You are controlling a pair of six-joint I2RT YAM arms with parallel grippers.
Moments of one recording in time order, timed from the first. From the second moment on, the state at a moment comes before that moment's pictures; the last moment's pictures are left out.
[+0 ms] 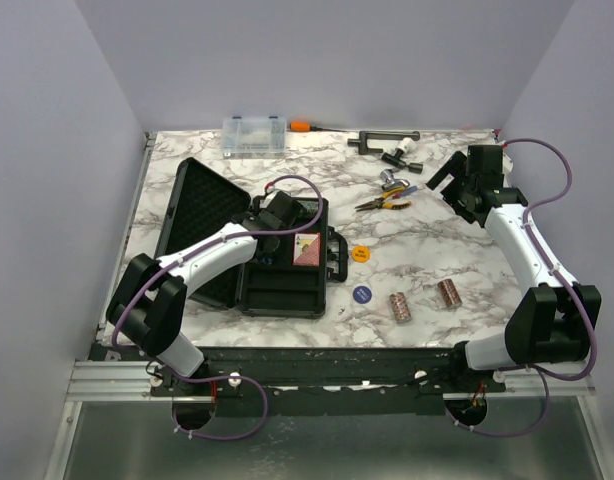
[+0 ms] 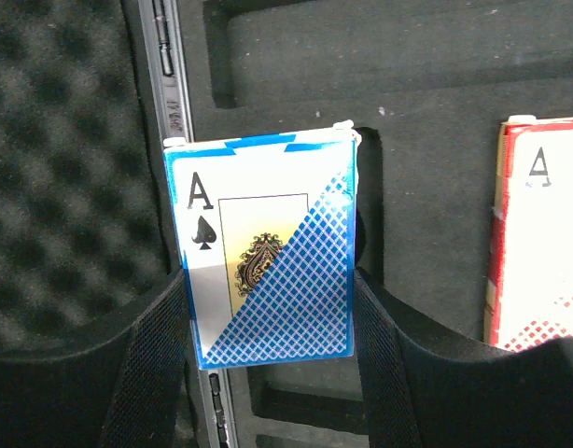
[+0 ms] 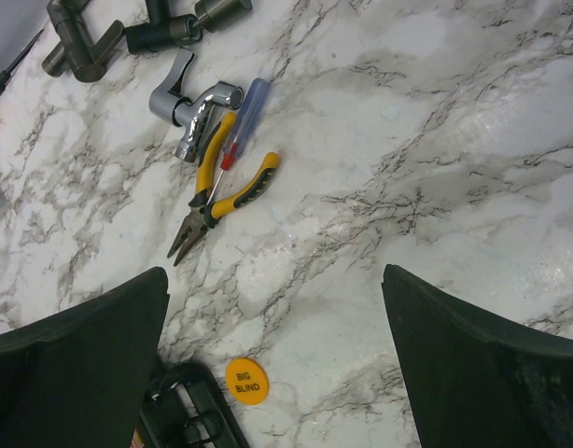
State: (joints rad) left arm -0.64 1.56 1.07 -0.61 -0.47 -0.34; right arm 0.02 1.42 1.17 -0.49 0.14 0.71
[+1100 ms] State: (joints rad) left arm -0.66 1.57 1.07 -0.58 -0.41 -0.36; right arm 0.02 1.43 1.17 -0.49 0.14 0.71
